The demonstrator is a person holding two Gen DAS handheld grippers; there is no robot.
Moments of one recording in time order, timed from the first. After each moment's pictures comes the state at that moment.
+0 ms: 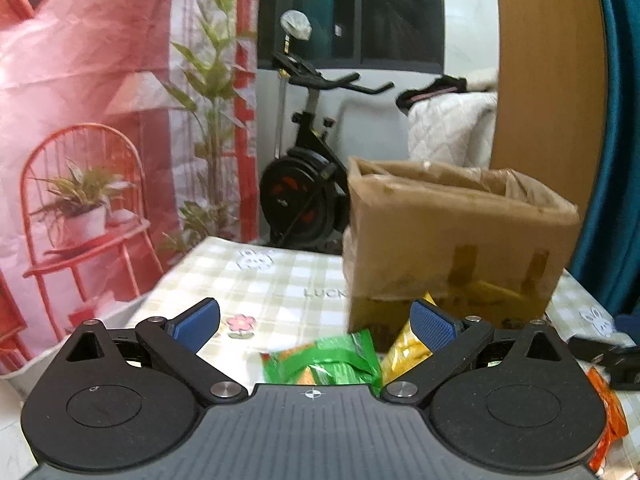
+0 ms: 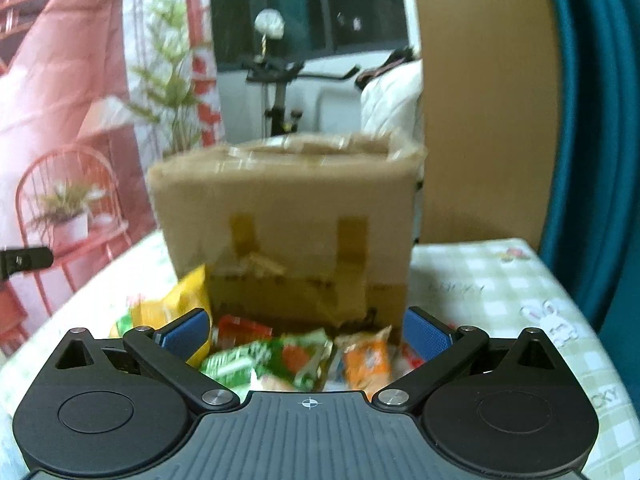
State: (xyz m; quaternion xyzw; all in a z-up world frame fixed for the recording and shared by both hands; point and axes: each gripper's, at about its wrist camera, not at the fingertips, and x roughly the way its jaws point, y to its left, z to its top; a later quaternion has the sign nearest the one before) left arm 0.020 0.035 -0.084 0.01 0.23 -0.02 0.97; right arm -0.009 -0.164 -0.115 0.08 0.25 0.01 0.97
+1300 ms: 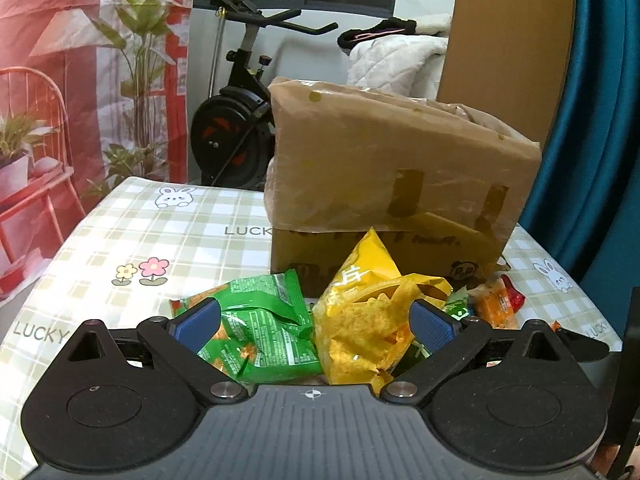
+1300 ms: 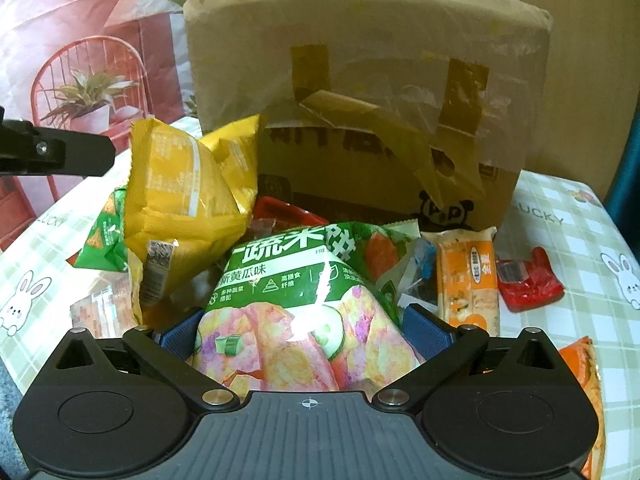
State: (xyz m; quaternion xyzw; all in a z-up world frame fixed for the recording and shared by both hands) left arm 0.052 0.015 -0.133 -0.01 0.30 -0.12 0.95; right arm 0.035 -0.106 -0.196 0.03 0.37 0.07 0.93
